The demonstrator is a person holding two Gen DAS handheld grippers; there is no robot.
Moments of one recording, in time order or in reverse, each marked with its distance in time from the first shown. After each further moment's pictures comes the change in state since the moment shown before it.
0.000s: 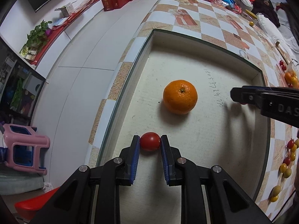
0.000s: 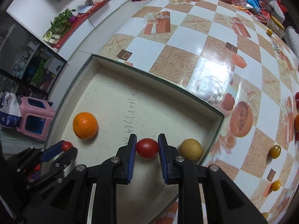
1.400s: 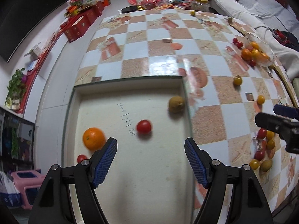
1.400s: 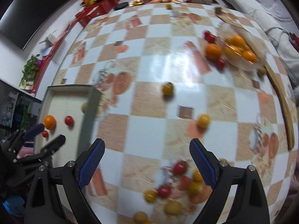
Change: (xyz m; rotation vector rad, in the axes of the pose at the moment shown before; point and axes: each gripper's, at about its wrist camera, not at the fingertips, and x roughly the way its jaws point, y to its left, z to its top) left arm -0.046 -0.125 0.021 0.306 -0.076 -0.060; right arm -0.100 -0.145 -0.114 0.390 -0.129 -0.097
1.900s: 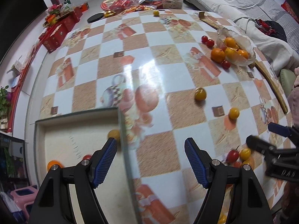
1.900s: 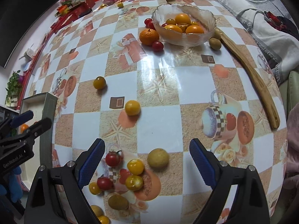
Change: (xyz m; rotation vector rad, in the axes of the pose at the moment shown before) left arm 0.015 -0.082 0.050 0.090 0.009 -0.098; right arm -0.002 -0.084 -0.017 0.121 -0.011 -0.098
